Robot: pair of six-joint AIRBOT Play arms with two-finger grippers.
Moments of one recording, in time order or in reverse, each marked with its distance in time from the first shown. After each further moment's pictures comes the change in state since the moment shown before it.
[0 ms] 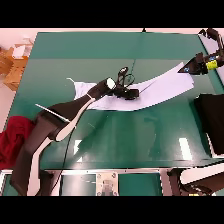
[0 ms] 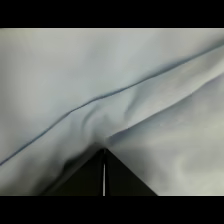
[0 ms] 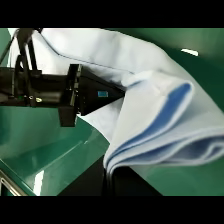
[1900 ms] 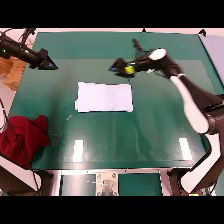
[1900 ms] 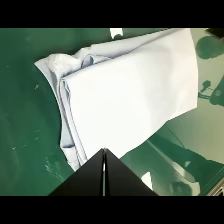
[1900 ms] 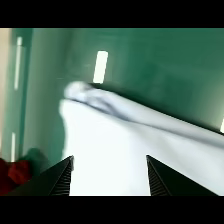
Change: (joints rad) left arm 0.846 0.314 0.179 0.139 -0.946 0.143; right arm 0.557 -0.196 -0.125 0.088 -0.671 0.260
